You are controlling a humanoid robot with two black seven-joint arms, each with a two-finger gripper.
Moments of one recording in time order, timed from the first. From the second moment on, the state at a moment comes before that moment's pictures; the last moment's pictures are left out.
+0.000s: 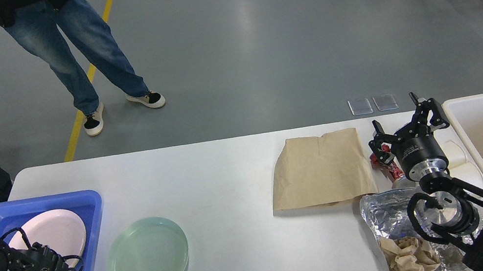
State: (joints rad) left arm -1.48 0.46 1.22 -1.50 0.34 -0.23 0.05; right arm 0.38 -0.26 0.84 0.89 0.02 0.09 0.54
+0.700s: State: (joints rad) left arm -1.86 0.60 1.42 -1.53 0.31 -0.61 0.04; right arm 0.38 -0.26 0.84 0.89 0.02 0.09 0.54
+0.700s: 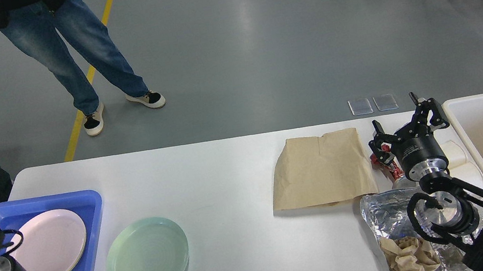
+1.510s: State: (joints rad) left arm -2.45 0.47 1.61 -1.50 0.12 -0.96 -0.05; right arm 0.38 -0.26 0.84 0.88 0.02 0.09 0.54
